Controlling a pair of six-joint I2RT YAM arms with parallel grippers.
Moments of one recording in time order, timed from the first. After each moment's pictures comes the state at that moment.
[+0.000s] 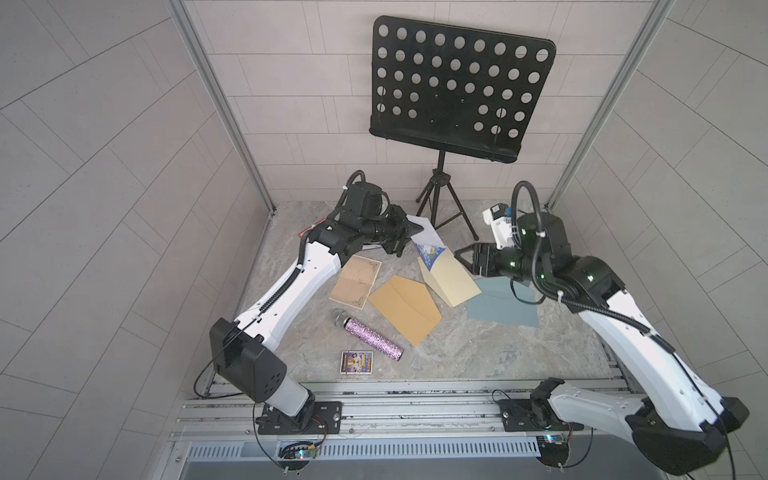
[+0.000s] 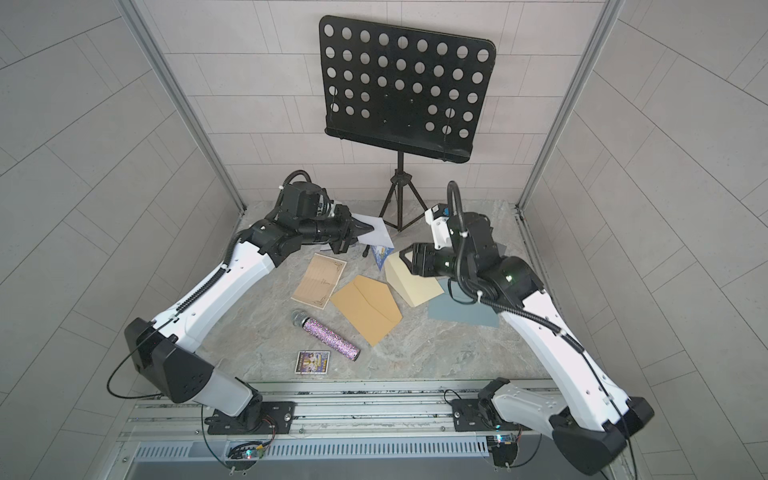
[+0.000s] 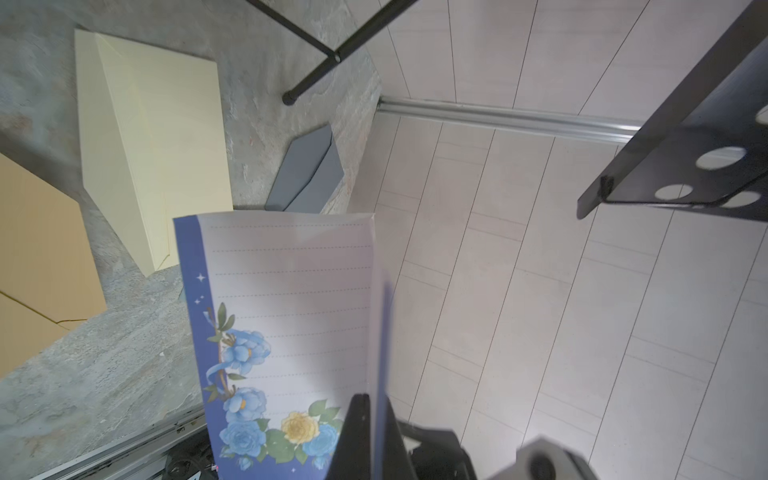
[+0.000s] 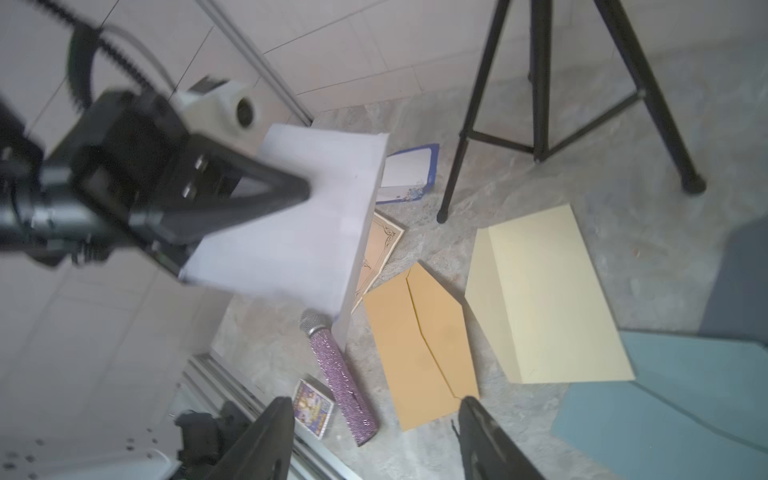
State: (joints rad) left arm -0.50 1.55 1.63 -0.59 0.53 -1.39; right arm 0.62 1.05 1.36 -0.80 -0.09 0.40
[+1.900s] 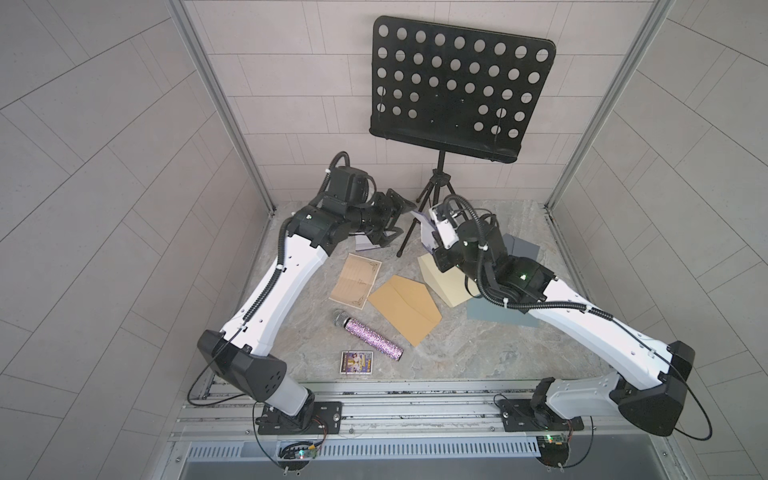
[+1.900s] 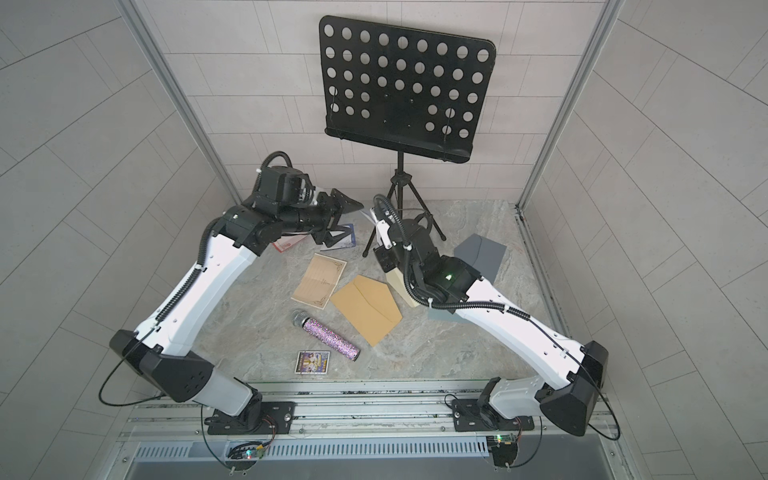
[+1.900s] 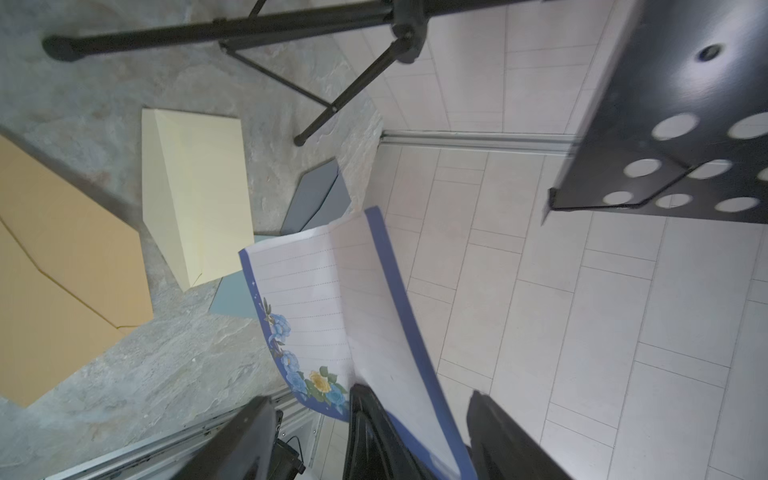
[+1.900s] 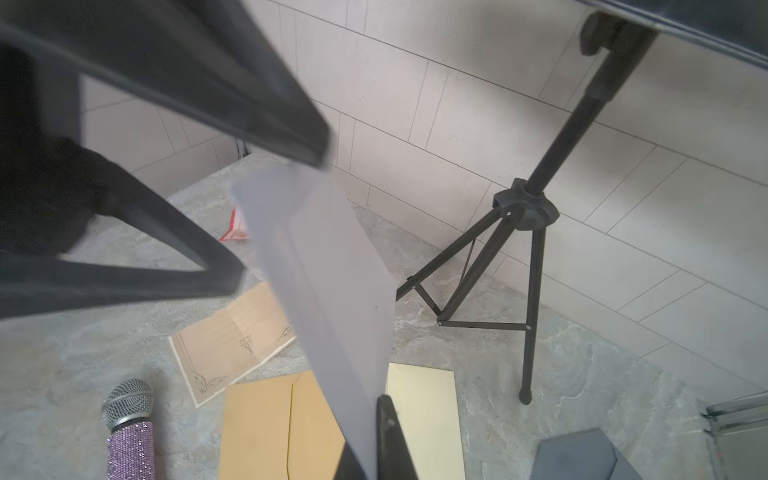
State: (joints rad) left arm -0.42 1.54 1.84 -0.82 0.49 -1.25; right arm 0.72 1.32 1.43 -0.51 0.26 0.06
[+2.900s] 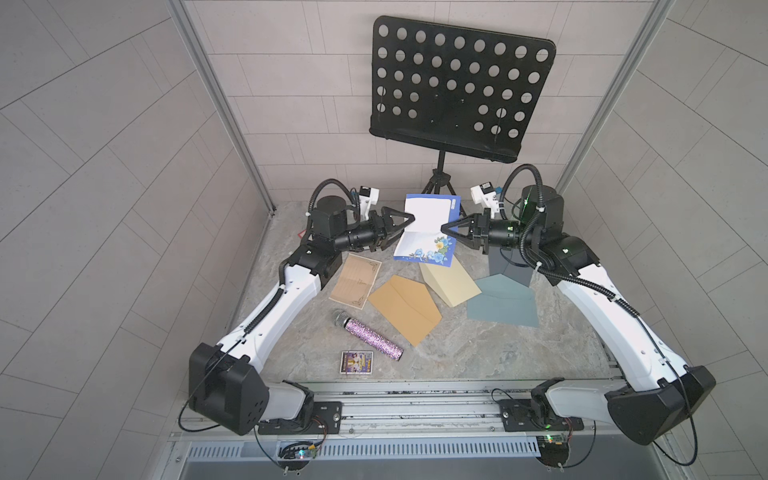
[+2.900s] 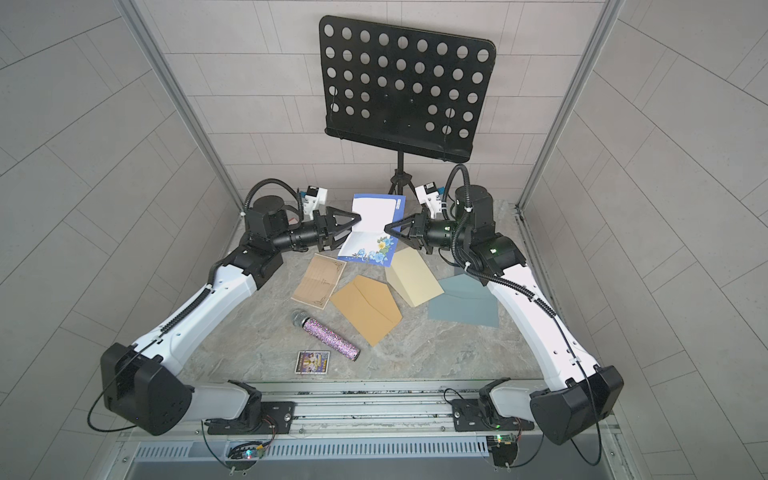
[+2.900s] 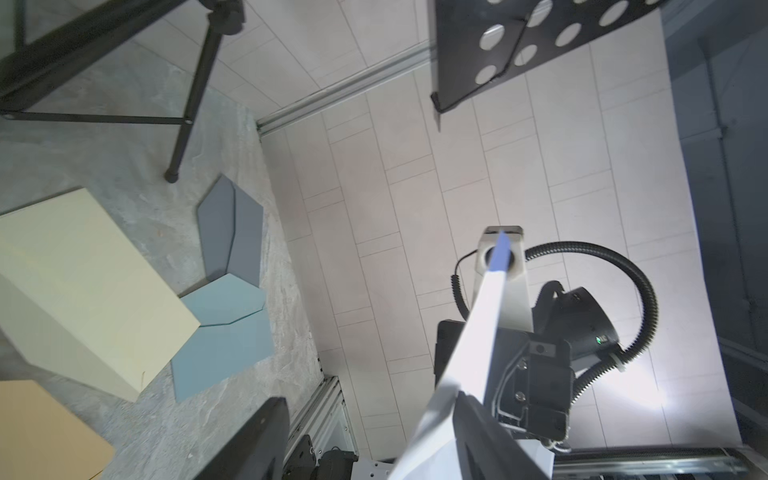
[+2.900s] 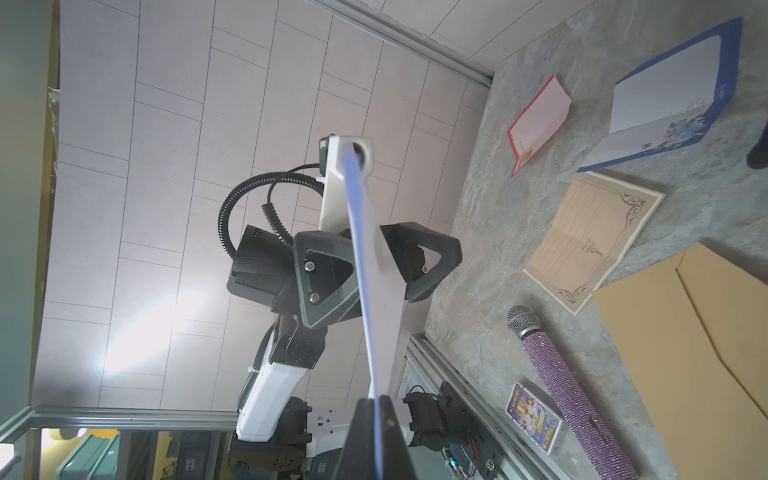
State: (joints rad) left arm -0.39 1.37 1.23 0.04 0.82 -1.13; right arm 0.33 1.28 1.43 -0.40 -0.87 1.04
